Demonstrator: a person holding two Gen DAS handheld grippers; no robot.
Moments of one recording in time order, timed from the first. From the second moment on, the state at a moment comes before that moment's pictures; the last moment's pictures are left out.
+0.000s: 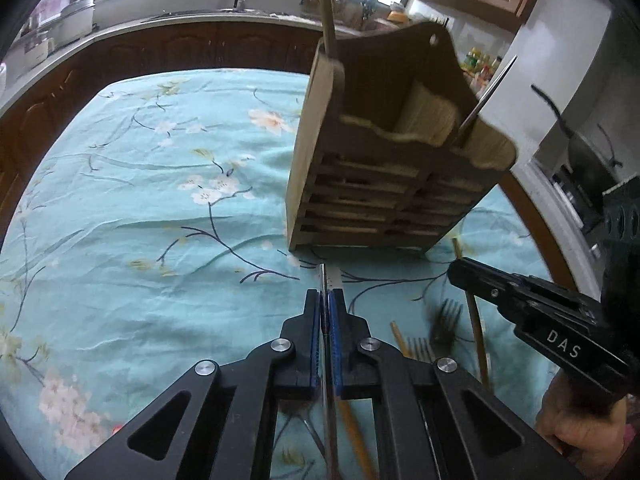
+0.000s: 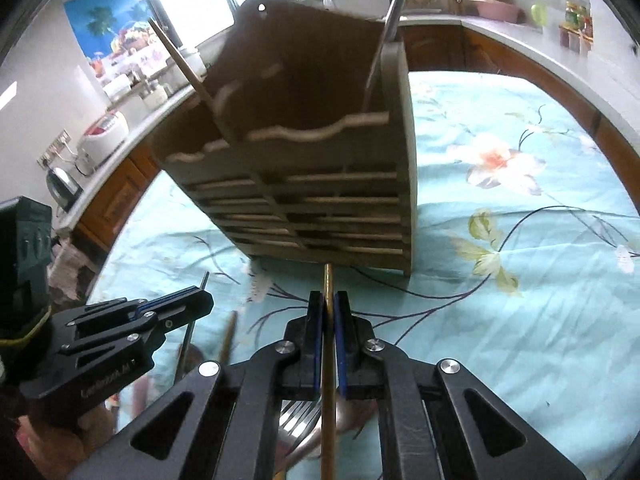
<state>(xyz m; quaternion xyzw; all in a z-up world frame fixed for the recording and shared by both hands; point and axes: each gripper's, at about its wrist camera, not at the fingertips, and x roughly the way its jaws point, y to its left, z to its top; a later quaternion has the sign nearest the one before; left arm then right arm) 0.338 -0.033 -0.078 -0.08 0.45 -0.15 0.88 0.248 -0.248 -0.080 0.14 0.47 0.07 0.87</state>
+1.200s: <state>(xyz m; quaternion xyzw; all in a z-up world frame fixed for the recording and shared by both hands) 0.204 0.031 0.026 -0.11 0.35 -0.15 0.92 0.179 -0.226 0.017 0.13 0.36 0.07 0.92</state>
